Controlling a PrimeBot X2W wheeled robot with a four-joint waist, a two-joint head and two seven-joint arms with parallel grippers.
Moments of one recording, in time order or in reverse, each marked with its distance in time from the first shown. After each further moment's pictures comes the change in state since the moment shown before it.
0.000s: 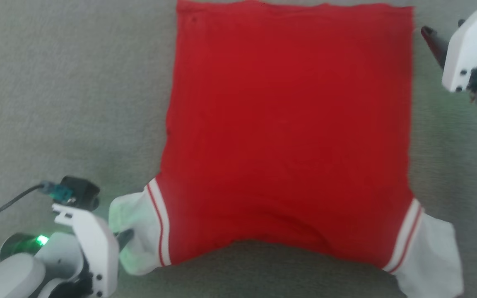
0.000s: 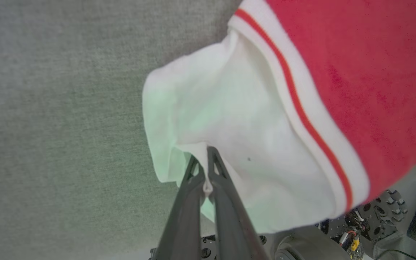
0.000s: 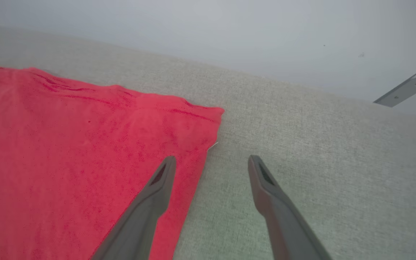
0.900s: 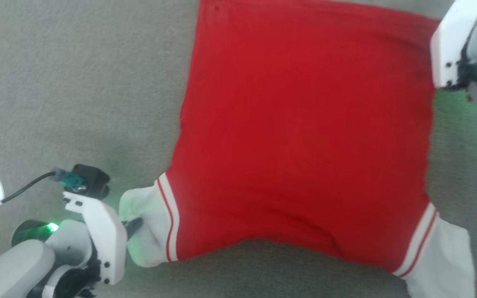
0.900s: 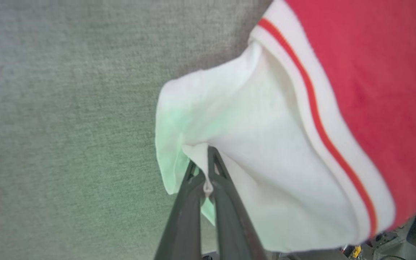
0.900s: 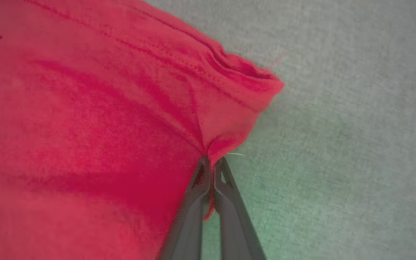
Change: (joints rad) left arm -0.081 -0.081 -0.024 0.096 0.027 -0.045 0.013; right arm -0.276 0.011 0.148 0.524 -0.032 0.001 0.163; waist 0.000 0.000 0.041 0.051
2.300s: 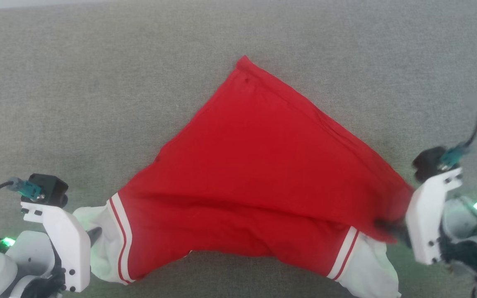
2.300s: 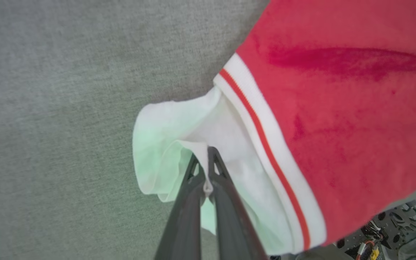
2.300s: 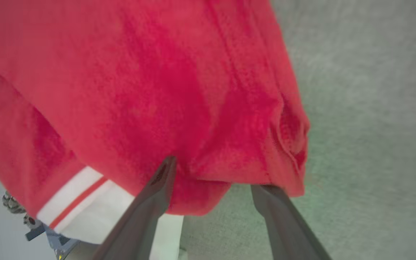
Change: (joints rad) left arm 0.090 0.144 0.060 -0.054 -0.044 0.059 -0.012; right arm 0.964 -0.029 -0.122 -1.077 0.255 0.000 0.333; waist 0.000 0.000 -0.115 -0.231
